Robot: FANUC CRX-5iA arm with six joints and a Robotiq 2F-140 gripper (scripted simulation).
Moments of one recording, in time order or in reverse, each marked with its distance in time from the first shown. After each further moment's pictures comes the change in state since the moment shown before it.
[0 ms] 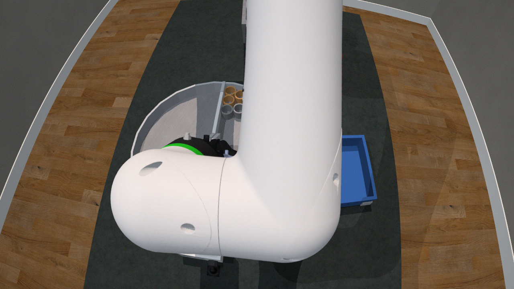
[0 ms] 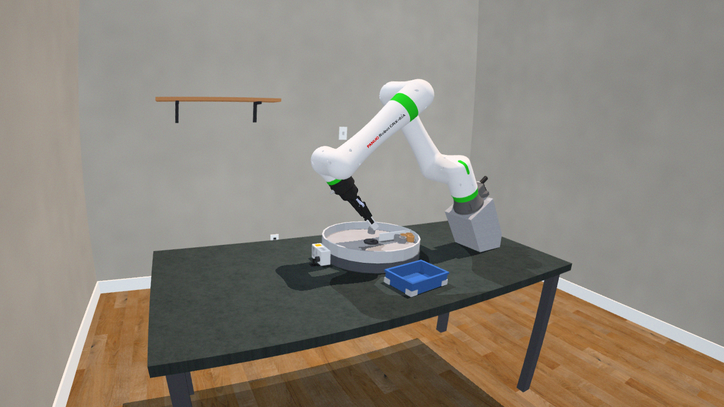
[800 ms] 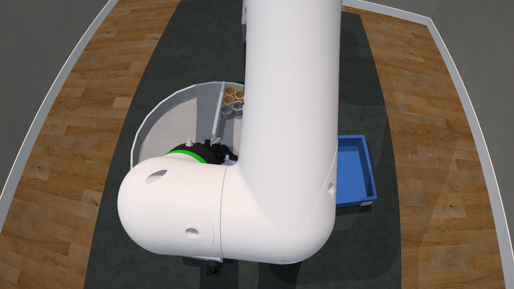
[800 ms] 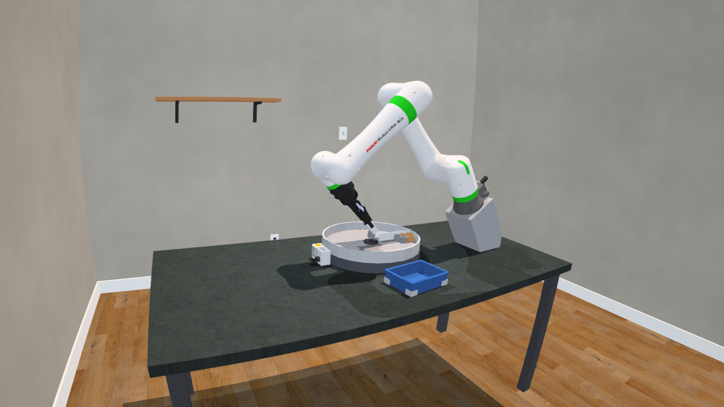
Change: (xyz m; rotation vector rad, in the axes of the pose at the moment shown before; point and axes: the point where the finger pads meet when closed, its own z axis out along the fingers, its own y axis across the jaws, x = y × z) arm -0.012 0.000 0.014 0.000 0.000 0.000
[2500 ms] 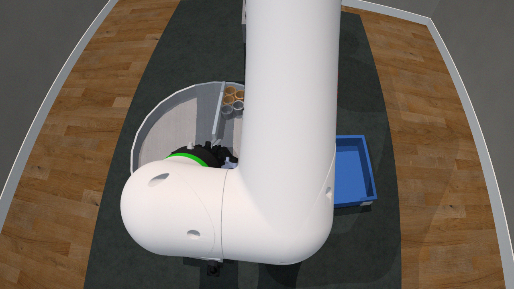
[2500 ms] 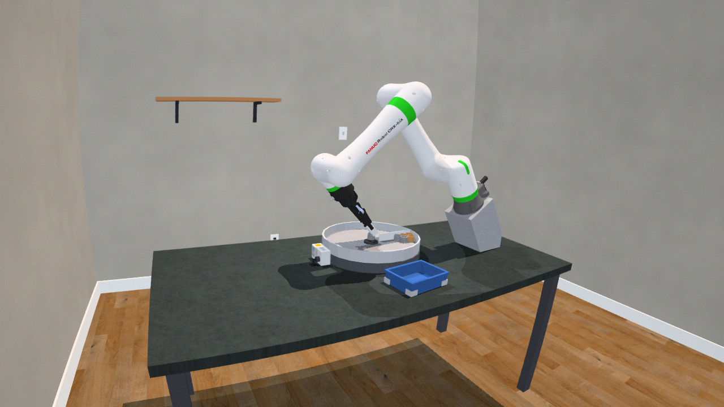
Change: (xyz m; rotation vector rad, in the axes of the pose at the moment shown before) arm -0.005 0.000 0.006 0.000 0.000 0.000
